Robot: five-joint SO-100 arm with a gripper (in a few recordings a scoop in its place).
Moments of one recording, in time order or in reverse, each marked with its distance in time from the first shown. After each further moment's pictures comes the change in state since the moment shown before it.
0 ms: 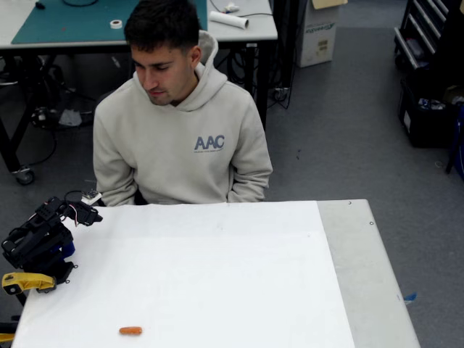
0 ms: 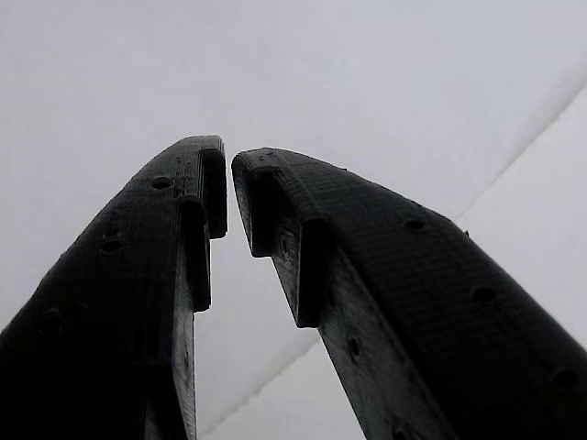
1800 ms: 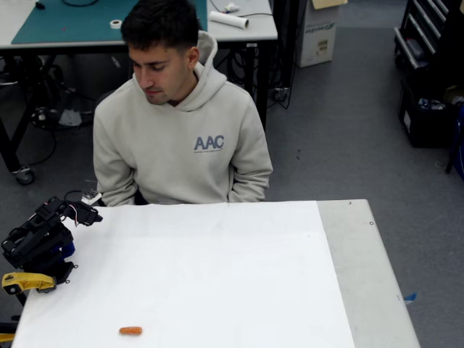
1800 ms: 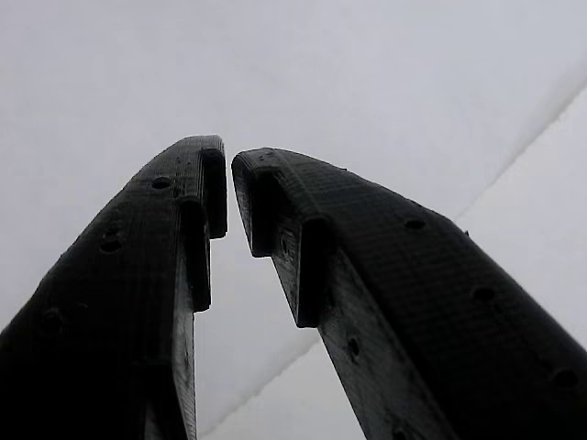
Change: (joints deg) arm 0.0 0.0 0.0 0.0 0.0
